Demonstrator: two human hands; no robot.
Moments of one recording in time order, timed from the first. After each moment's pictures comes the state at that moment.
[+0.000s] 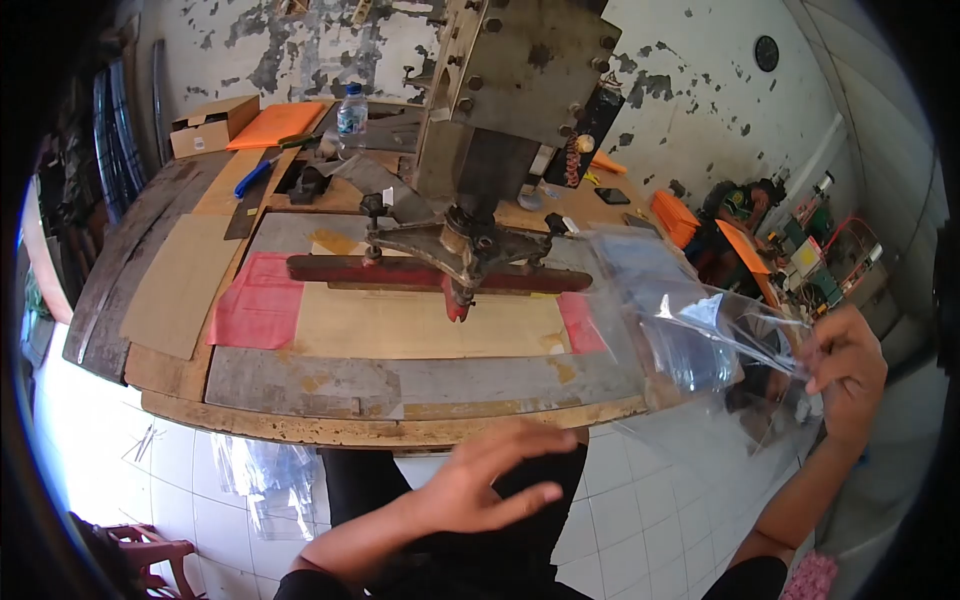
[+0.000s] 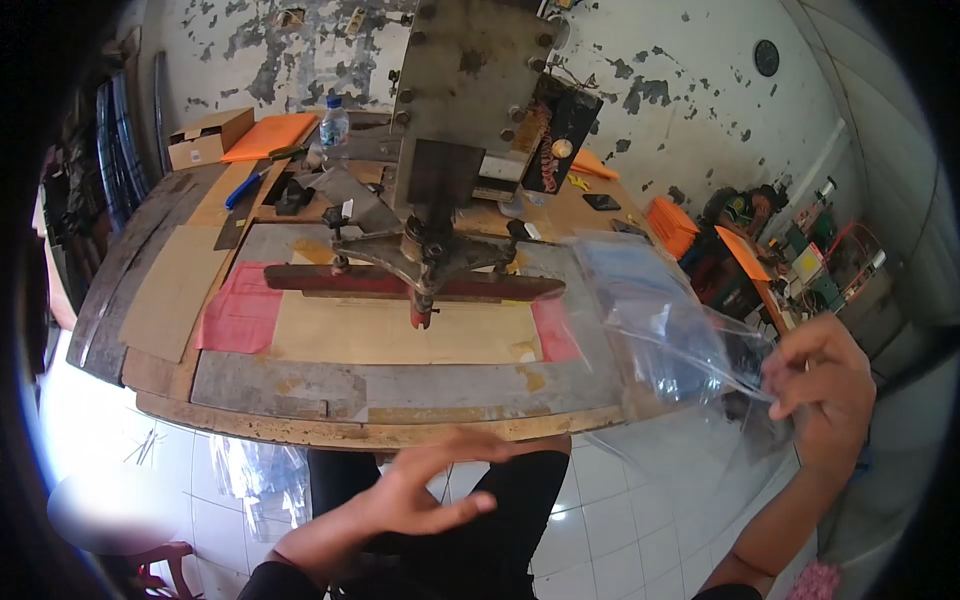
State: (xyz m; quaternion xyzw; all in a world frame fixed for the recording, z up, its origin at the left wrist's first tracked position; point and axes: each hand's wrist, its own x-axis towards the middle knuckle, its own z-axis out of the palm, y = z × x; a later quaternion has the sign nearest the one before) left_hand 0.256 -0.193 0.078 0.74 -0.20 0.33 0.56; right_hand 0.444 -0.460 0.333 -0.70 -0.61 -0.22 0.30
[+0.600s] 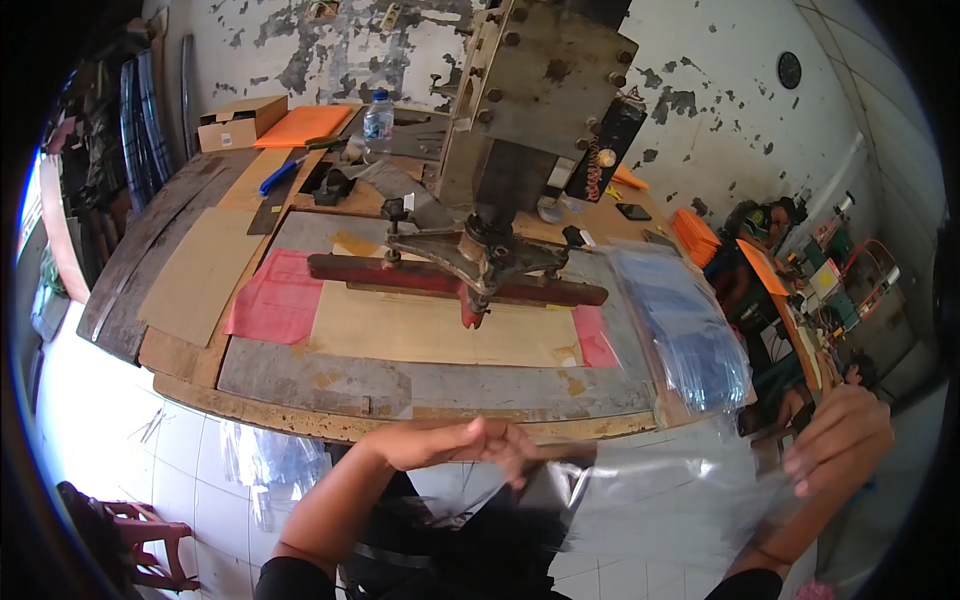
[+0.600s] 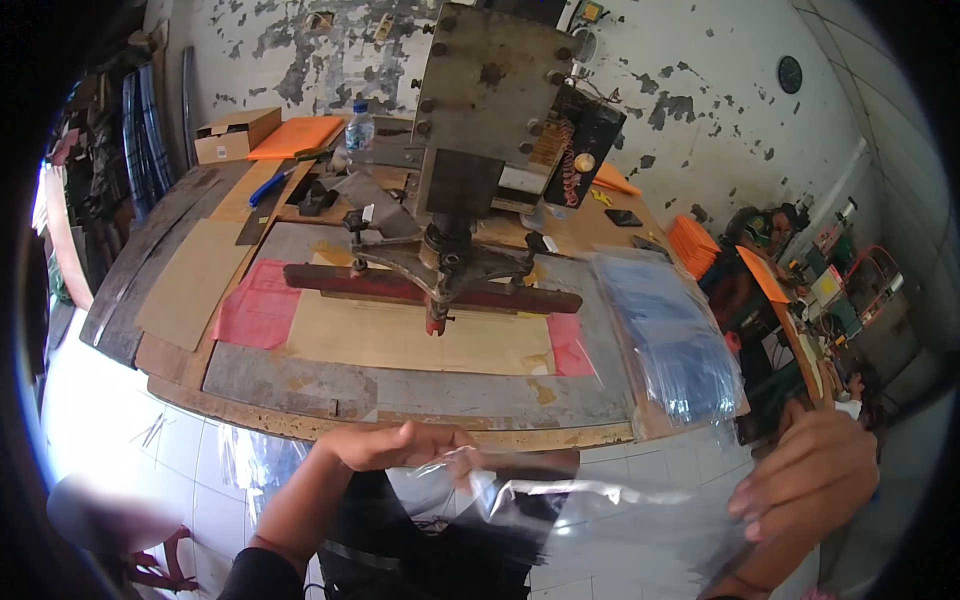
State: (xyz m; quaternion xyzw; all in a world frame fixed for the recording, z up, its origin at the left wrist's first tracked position) left_hand 0.265 -0.129 0.050 0.60 -0.22 -0.06 0.77; right_hand 0.455 -0.465 0.343 -0.51 -0.83 -0.06 0.24
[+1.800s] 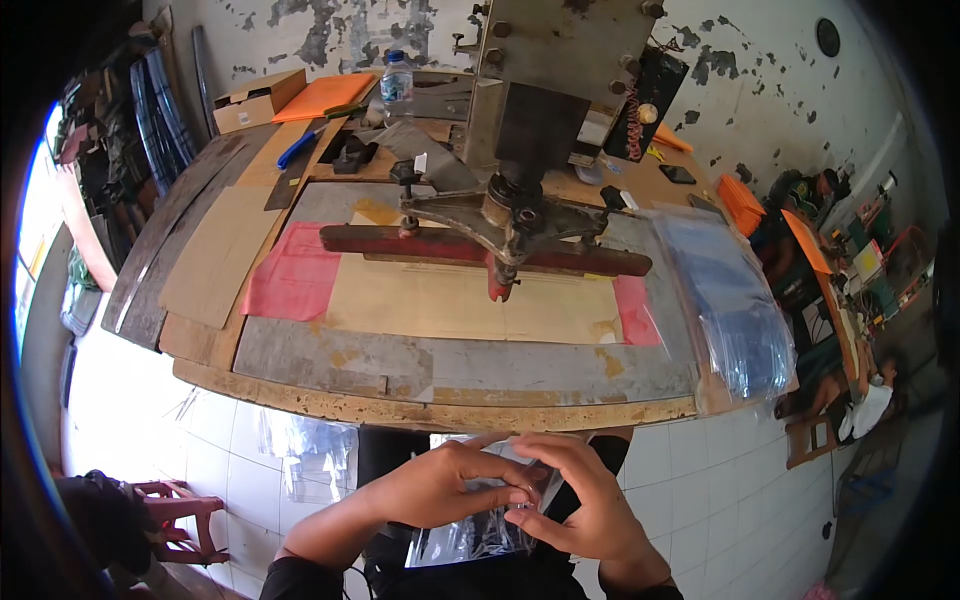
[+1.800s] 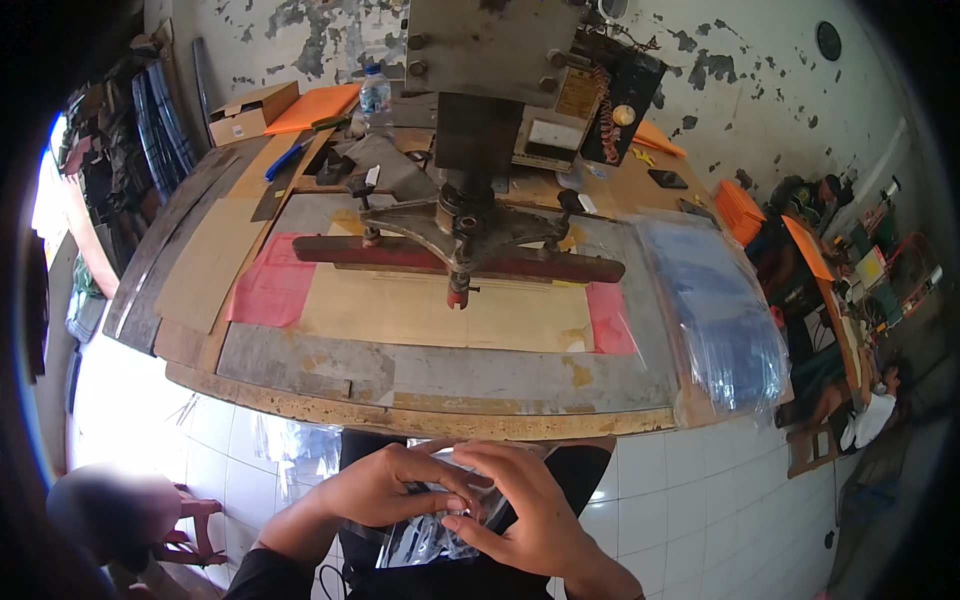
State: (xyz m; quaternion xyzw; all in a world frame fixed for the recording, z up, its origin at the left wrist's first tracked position) left_hand 0.219 -0.170 0.069 0.76 -0.07 0.08 0.64; right_hand 0.362 -0.354 0.107 -0.66 -0.58 0.17 0.44
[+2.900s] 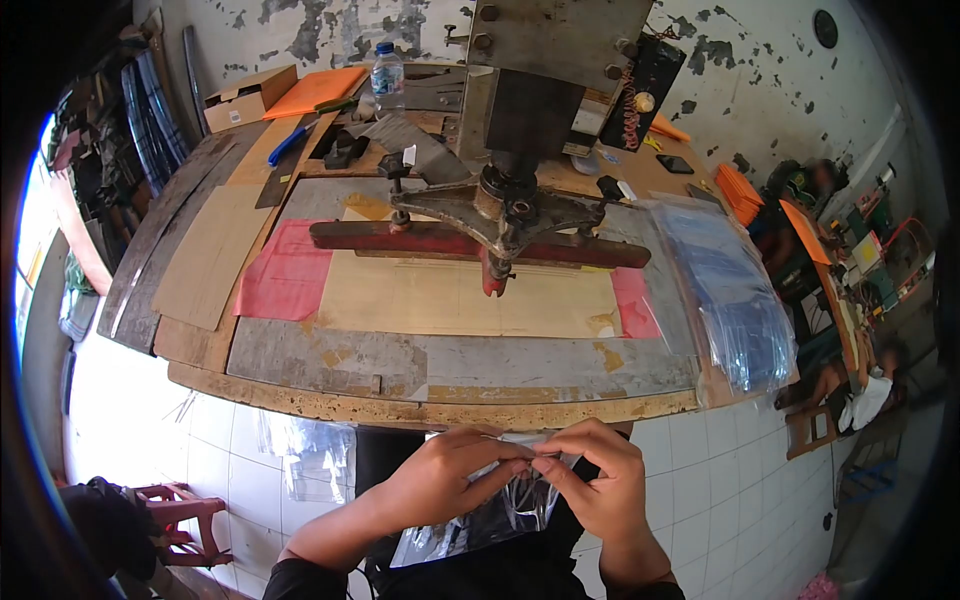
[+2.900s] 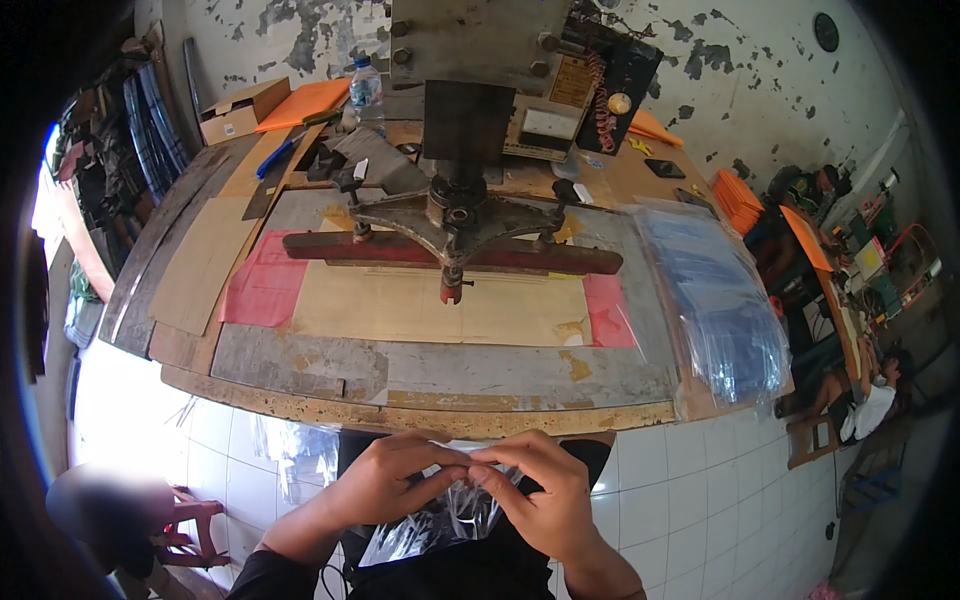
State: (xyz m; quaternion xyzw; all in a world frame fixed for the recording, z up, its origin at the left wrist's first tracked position) left_hand 0.227 -0.181 0.064 0.84 0.01 0.24 0.49; right_hand 0.371 -0.346 0.097 -0.69 -0.48 0.13 0.52
